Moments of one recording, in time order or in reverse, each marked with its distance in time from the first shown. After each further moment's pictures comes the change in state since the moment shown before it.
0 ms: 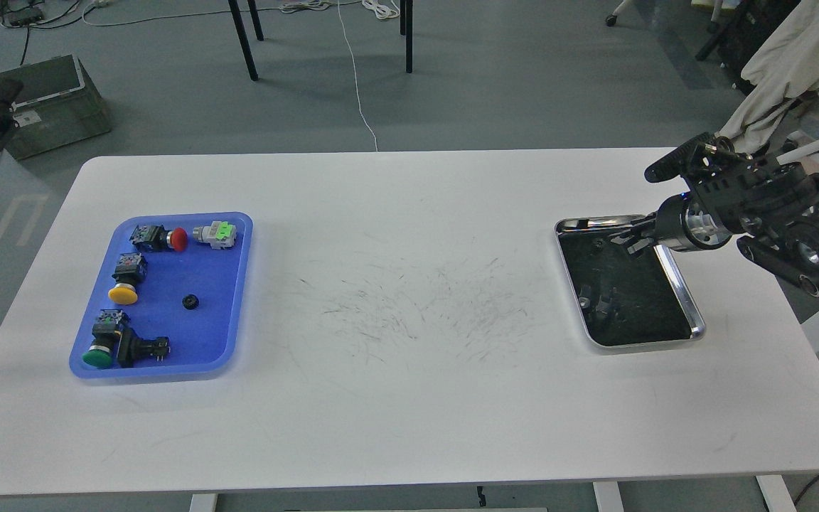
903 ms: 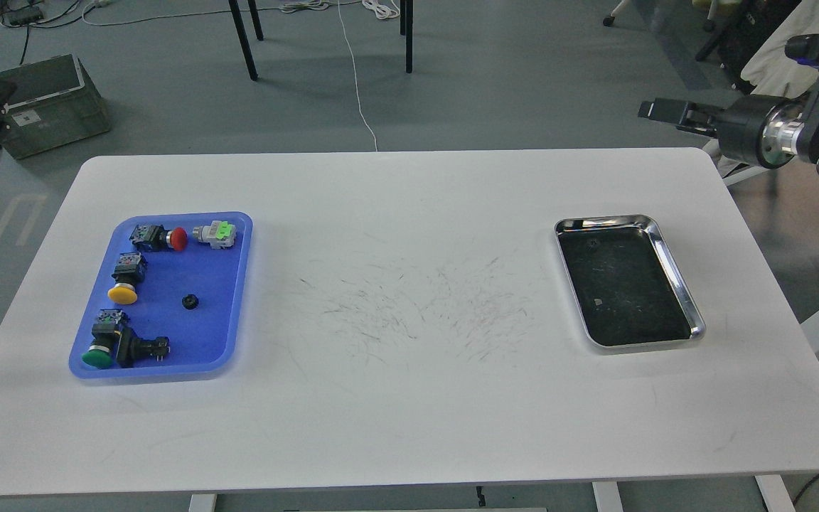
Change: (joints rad) left arm 0.005 0.085 0.016 -0.103 0.013 -0.001 0.000; right arm -0.008 -0.220 0.394 0.001 0.613 -0.001 -0.003
